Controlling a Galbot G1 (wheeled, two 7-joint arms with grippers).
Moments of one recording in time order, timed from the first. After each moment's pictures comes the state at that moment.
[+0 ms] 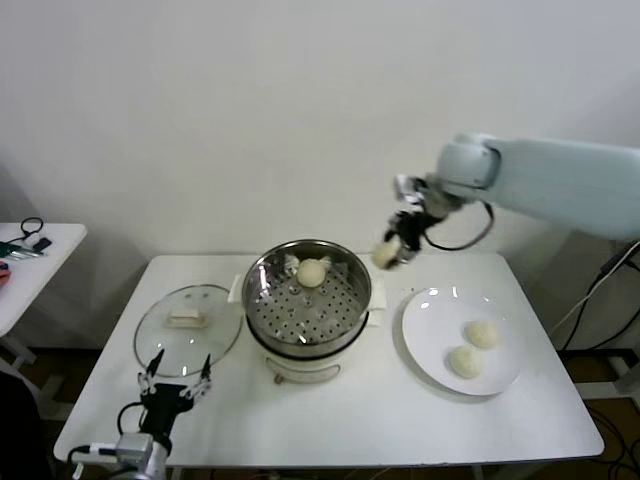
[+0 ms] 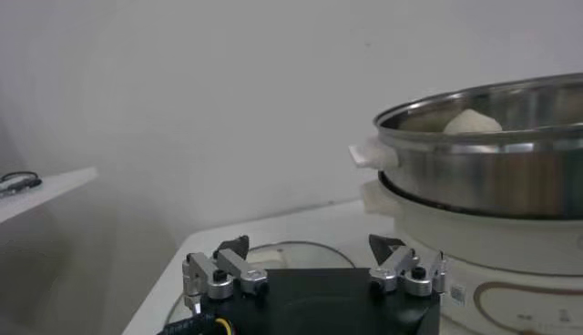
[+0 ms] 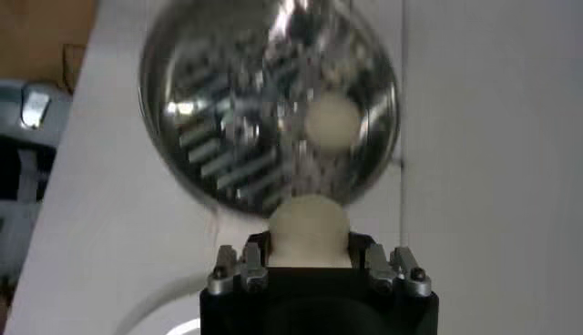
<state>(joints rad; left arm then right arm) 1.66 -1.43 -0.67 -2.04 0.01 0.11 0.04 0.94 1.06 -1.62 1.40 0.90 -0.40 -0.83</state>
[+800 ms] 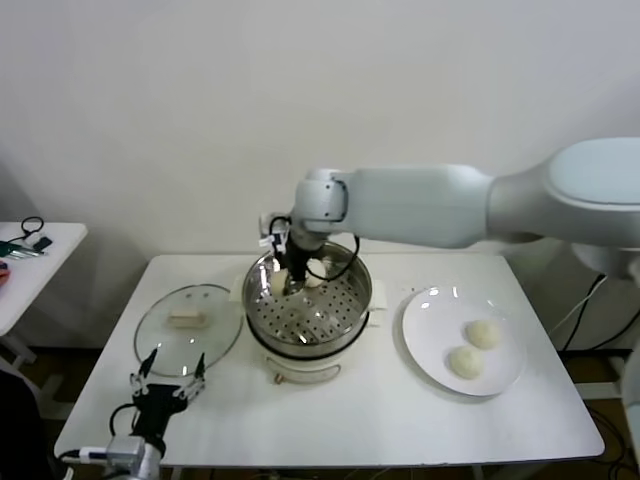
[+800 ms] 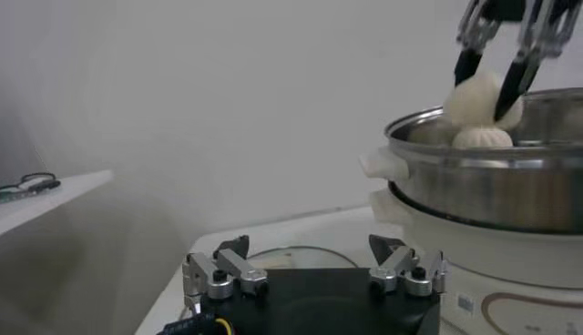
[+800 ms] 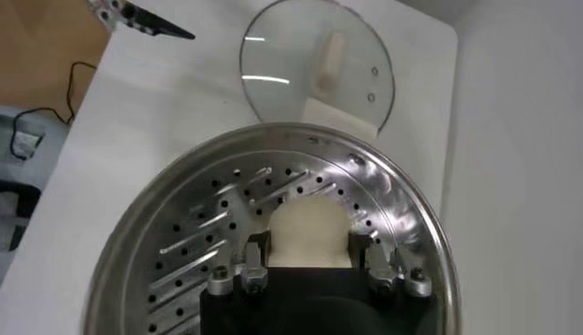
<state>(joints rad) 1.68 -1.44 -0.70 -2.08 0.00 0.12 0.05 0.69 1.42 -1.55 1.22 0.87 -0.52 -0.69</state>
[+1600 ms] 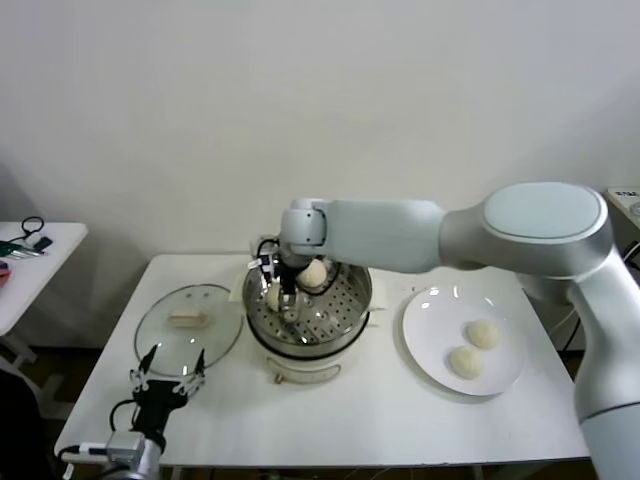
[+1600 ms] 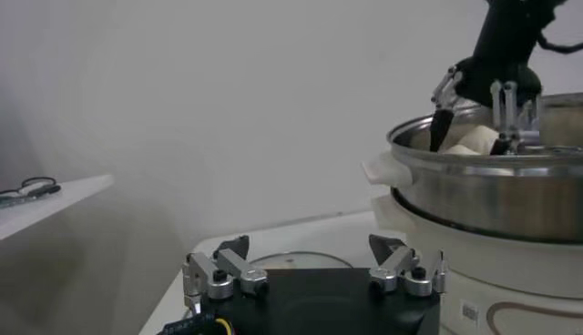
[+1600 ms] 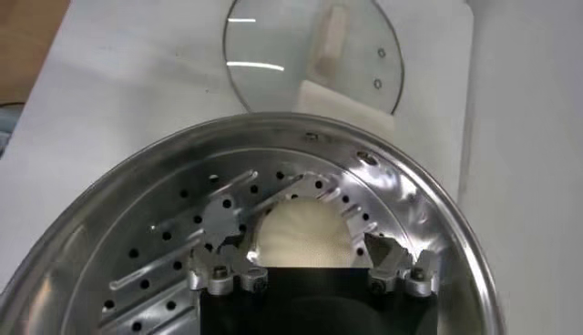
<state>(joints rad) 1.66 -1.44 -0.70 -2.08 0.00 0.12 0.05 0.66 1.44 -1.55 1.15 0.83 -0.48 -0.72</state>
